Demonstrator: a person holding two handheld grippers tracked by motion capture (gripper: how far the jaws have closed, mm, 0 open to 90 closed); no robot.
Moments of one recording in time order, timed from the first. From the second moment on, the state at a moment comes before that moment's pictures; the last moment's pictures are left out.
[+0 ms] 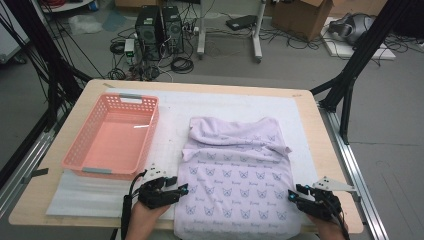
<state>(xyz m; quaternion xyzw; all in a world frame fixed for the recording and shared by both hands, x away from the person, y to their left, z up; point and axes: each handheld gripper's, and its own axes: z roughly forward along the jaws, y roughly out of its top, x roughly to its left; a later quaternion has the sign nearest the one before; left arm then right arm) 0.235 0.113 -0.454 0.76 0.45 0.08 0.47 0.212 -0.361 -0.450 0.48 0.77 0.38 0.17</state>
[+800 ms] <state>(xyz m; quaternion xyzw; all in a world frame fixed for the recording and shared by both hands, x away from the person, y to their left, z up) 0.177 0.130 -0.456 0.77 0.44 0.08 0.47 0.156 -0.377 -0.443 0.47 0.77 0.40 0.15</state>
